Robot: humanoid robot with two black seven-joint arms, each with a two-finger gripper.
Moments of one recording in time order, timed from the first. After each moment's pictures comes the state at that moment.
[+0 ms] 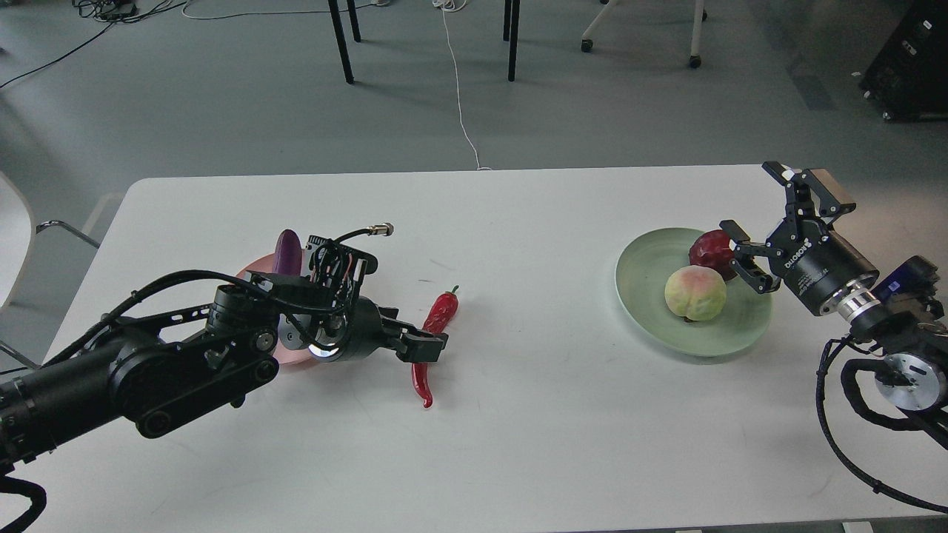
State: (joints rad) left arm -0.76 0.42 -0.38 -1.30 1.69 -0.49 0.09; right arm 0.51 -0.70 0.55 1.06 -0.16 0.32 0.49
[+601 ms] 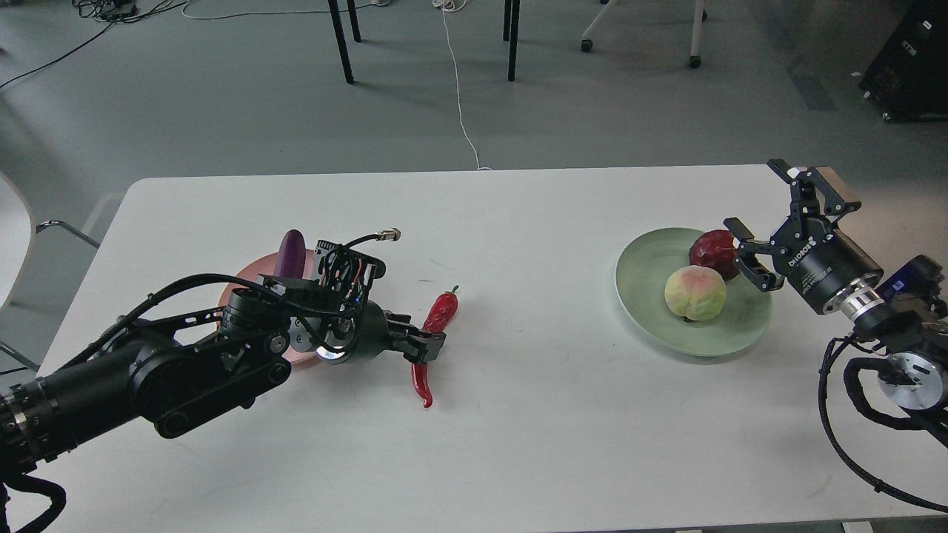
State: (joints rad) left arm -0.75 0.38 -0.37 -1.25 1.71 -0.49 0.09; right arm 0.50 -0.70 0.57 1.06 -0.16 0.32 0.49
